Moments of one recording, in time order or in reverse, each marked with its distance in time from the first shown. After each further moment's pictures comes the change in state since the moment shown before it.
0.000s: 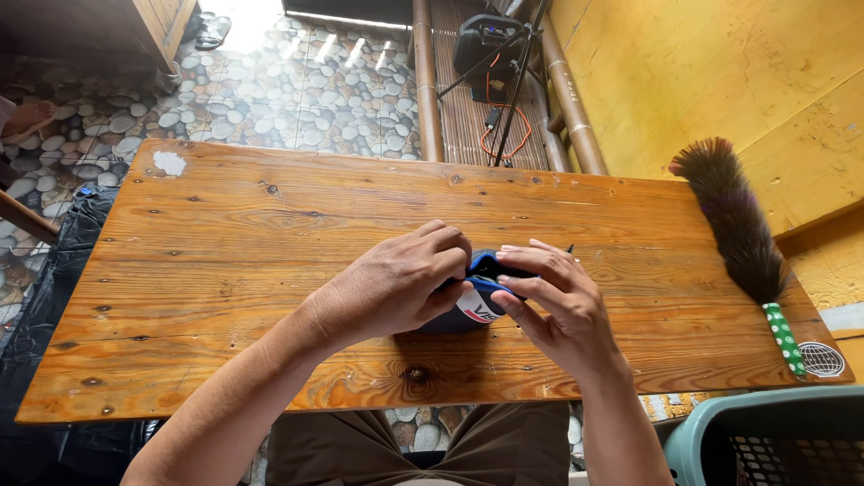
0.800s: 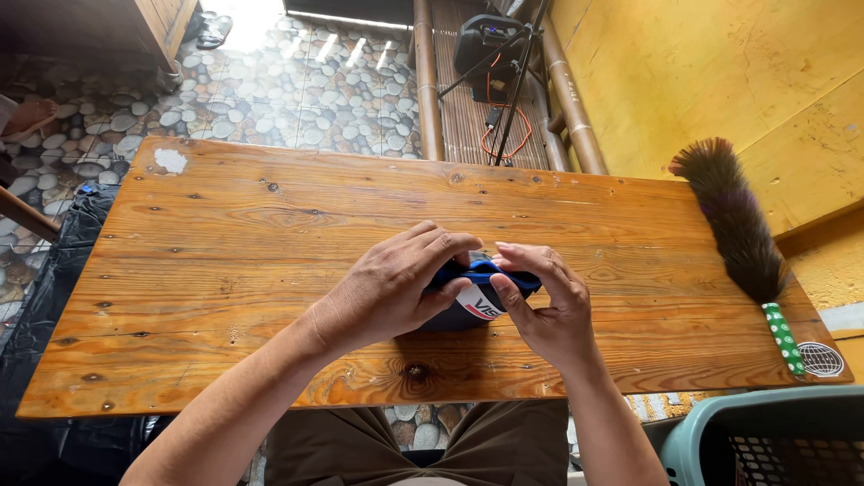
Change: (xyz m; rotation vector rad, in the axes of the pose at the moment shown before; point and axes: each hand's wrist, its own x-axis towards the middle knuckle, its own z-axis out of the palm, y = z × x) left_hand -0.010 0.011 0.001 -0.142 0.182 -0.068; right_hand -0.011 0.011 0.021 0.163 0.145 0.121
